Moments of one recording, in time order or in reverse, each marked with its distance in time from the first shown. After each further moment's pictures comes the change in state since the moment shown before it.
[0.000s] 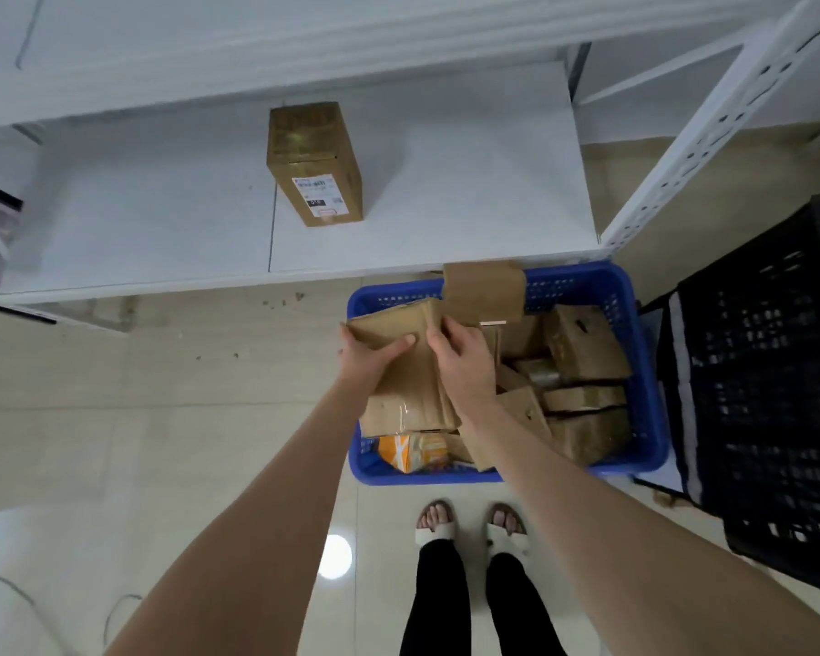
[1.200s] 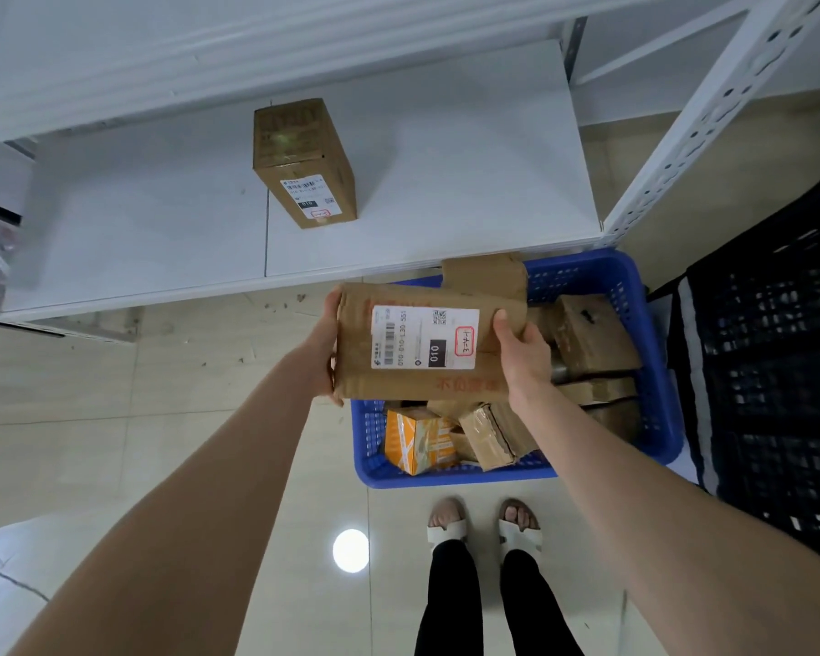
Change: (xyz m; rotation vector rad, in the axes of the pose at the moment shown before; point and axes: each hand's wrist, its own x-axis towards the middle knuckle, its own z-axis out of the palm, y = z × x) left_hand 0.016 0.044 -0.034 -0.097 -0.115 -0.361; right_hand 0.036 0.020 -0.050 0.286 0.143 0.358
